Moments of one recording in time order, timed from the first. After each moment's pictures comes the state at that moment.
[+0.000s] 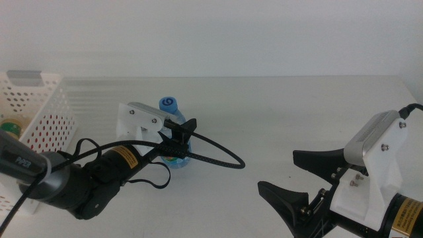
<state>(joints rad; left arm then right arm) -0.32 1.97 -0.67 0.29 -1.13 -0.23 0.71 1.11 -0.37 -0.22 -0.40 0.26</state>
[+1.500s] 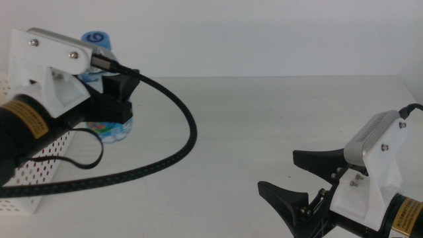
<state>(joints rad) -0.32 1.11 -0.62 0.33 -0.30 -0.27 0.71 1.11 -0.37 -0.22 -0.40 0.26</state>
